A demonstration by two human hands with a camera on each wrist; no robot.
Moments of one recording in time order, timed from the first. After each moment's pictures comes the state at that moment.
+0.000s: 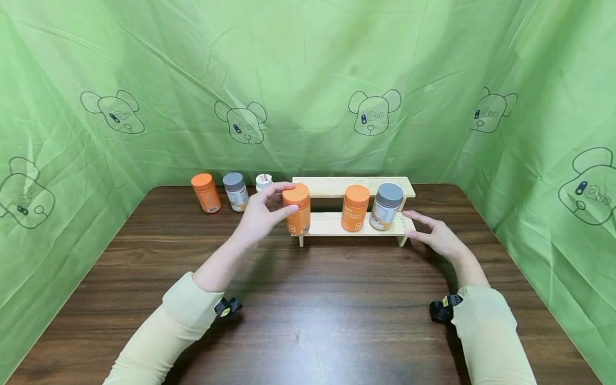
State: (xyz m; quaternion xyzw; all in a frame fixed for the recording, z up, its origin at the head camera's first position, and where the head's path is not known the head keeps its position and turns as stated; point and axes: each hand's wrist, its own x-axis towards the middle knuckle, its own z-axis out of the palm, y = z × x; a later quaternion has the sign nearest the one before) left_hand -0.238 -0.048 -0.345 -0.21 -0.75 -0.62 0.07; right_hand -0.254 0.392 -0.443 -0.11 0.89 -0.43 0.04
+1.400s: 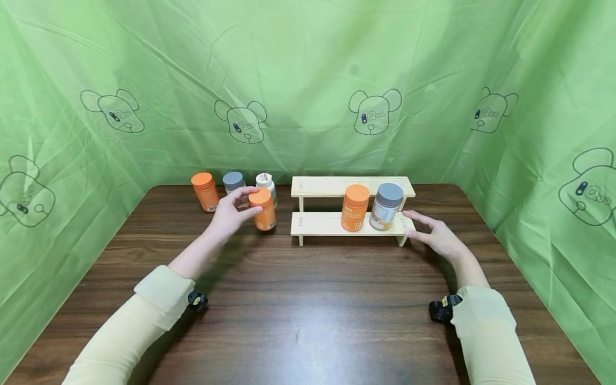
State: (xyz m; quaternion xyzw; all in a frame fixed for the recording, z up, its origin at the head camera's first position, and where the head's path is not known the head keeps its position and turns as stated) left_hand -0.258 -0.122 -0.365 -0.15 -0.80 -0.58 0.07; right_hand -0.243 0.379 -0.426 -0.12 0.89 -0.44 0.04
